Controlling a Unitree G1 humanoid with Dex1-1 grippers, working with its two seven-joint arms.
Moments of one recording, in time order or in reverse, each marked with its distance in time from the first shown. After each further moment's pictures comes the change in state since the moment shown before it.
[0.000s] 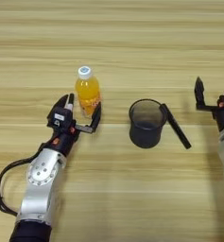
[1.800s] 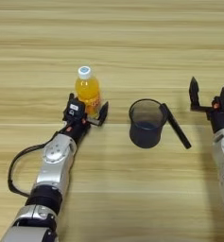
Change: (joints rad) left arm -0.288 -0.018 0.039 0.513 0.025 -0.092 -0.075; right arm 0.027 0.035 0.032 -0.038 -0.003 -0.017 -0.022
